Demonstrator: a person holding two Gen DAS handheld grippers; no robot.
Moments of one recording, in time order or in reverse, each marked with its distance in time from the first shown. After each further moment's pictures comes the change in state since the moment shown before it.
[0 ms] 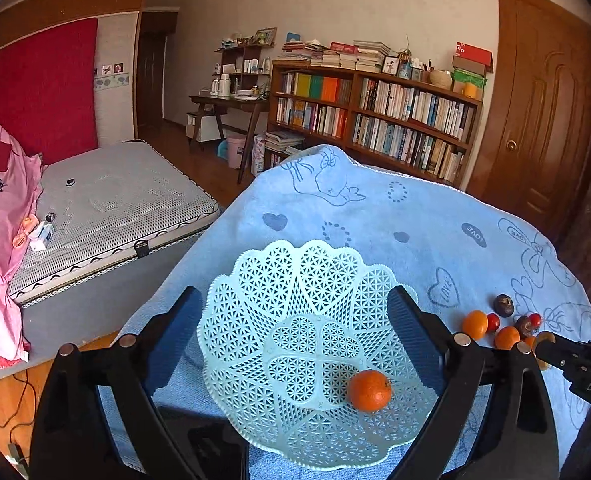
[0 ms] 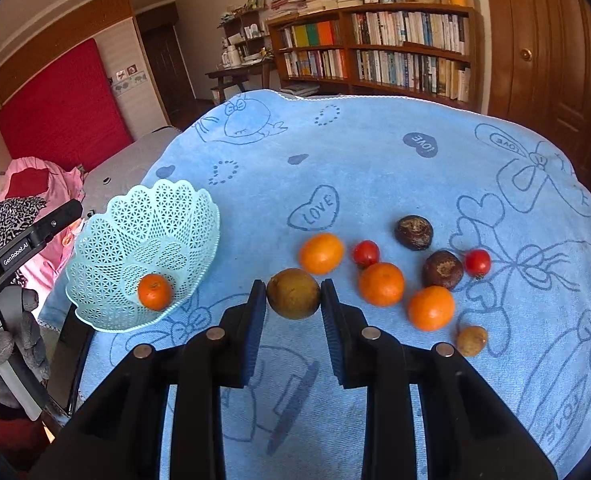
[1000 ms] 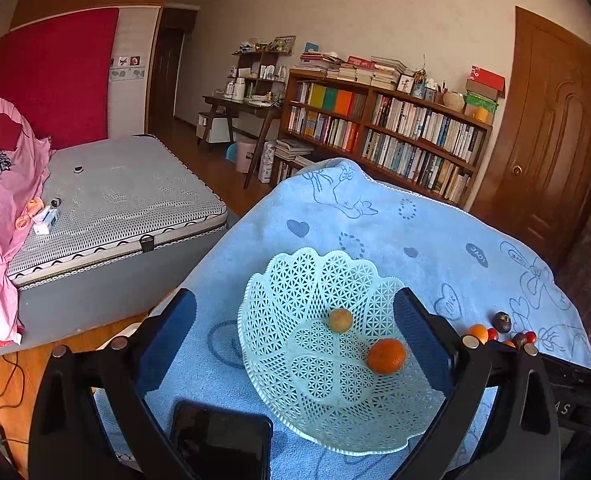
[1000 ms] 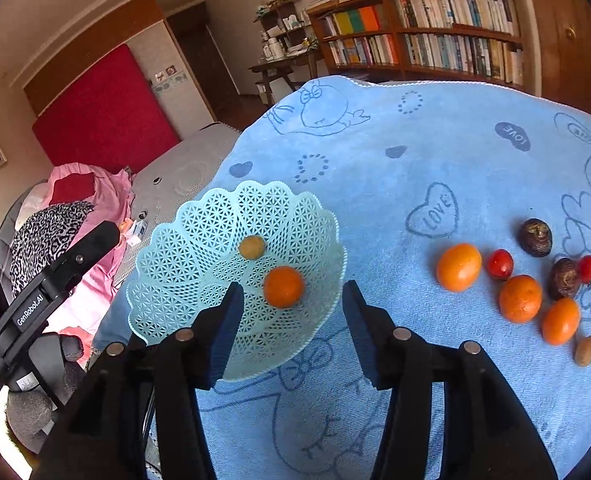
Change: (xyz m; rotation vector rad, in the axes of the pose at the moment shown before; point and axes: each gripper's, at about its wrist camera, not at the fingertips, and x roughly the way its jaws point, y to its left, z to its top) left arm -0.013 0.026 -0.002 -0.076 -0.023 -0.009; right arm 0.038 0.060 0.012 0.060 0.025 0.178
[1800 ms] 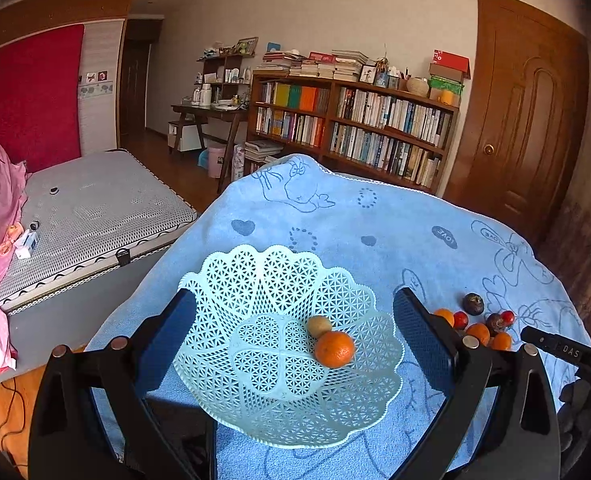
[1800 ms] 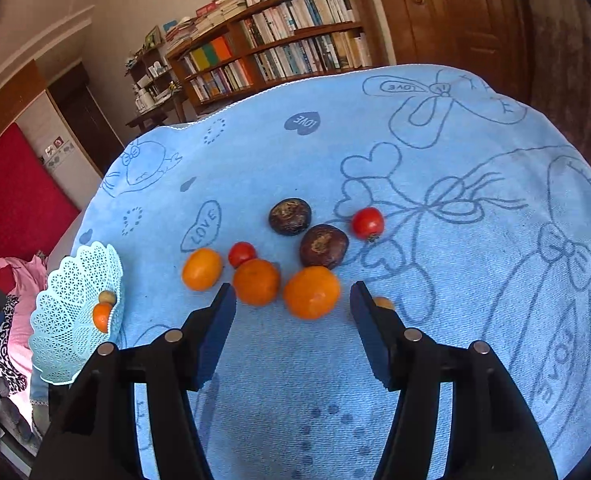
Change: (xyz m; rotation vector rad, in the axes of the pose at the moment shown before) left arm -0.006 -0.050 -0.007 0.099 0.002 -0.077; right arm -0.067 -0.157 -0.030 0.295 -0.094 -0.344
